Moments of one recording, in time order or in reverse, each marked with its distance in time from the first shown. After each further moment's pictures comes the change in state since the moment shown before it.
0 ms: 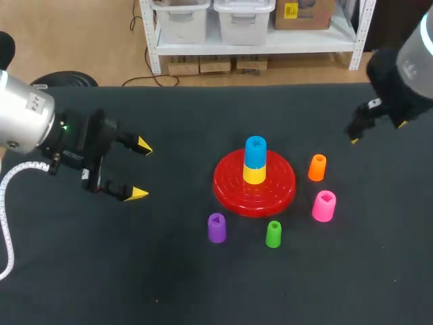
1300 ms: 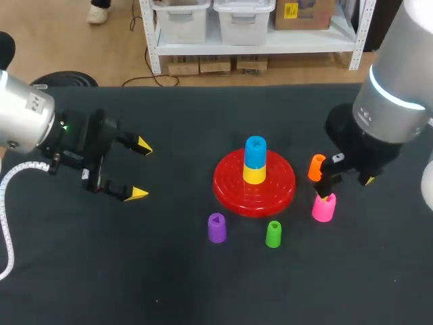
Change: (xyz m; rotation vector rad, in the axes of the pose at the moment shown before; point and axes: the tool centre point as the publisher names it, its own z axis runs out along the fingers) left arm 0.000 0.000 0.000 0.000 0.000 0.000; right arm 0.070 0.083 0.034 -0.138 0.199 -0.089
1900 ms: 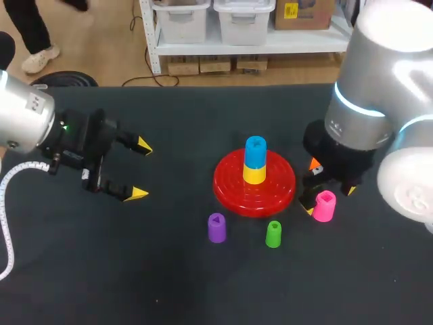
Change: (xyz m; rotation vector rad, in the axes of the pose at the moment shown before) left arm 0.000 0.000 0.000 0.000 0.000 0.000; right arm -0.005 0.014 0.040 -0.001 0.098 -0.065
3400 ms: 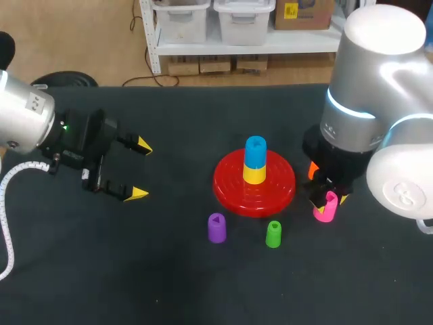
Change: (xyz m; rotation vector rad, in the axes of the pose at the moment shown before) left arm 0.000 0.000 0.000 0.000 0.000 0.000; right arm 0.003 -0.006 0.015 0.013 0.047 0.034
